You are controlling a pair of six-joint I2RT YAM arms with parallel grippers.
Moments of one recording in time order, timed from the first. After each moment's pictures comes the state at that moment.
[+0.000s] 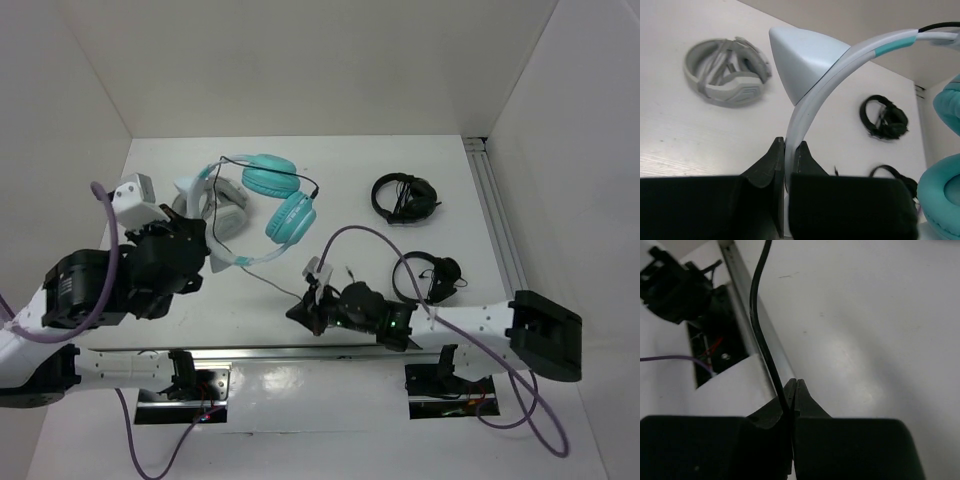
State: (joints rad) left arm -1.23 0.97 1.64 -1.35 -1.15 -1.13; right arm 1.13 1.29 0.48 0.55 -0.05 0.32
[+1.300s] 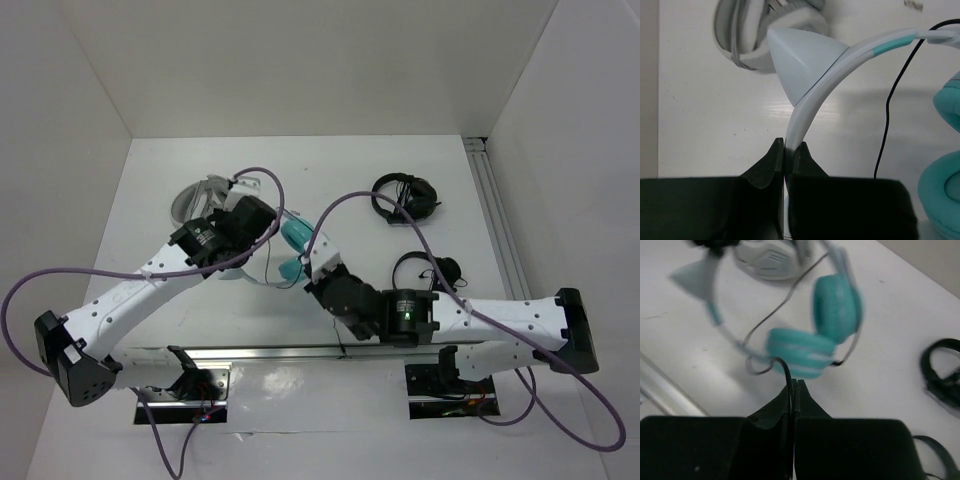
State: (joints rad) left arm -0.71 1.25 1.28 -0.97 -0.74 -0.45; right arm 1.50 1.16 0.99 -0.23 0.81 0.13
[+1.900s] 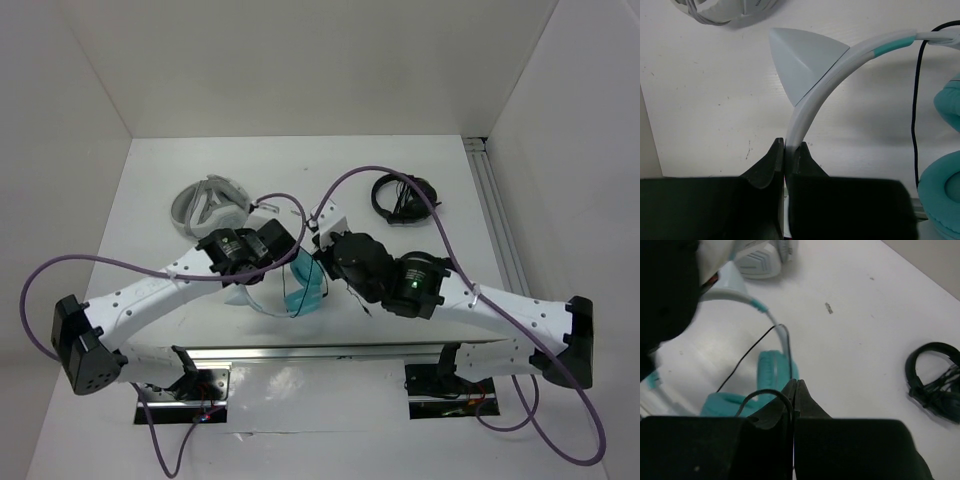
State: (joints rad) left arm -0.87 1.30 1.18 -1.09 -0.68 -0.55; right arm 1.15 1.16 1.07 -0.32 0.55 0.02
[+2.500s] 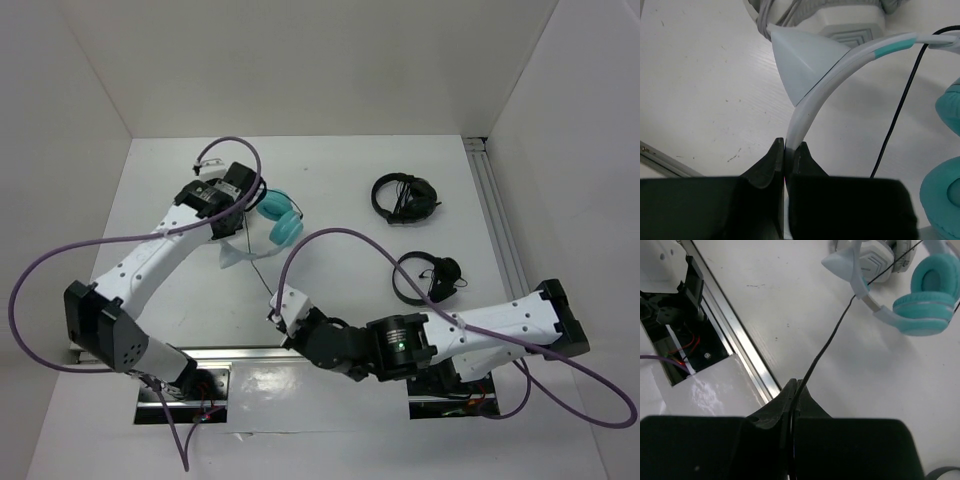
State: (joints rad) left arm -0.49 1.44 1.42 -1.13 -0.68 -0.77; right arm 1.67 1.23 1.11 -0.31 0.69 0.15
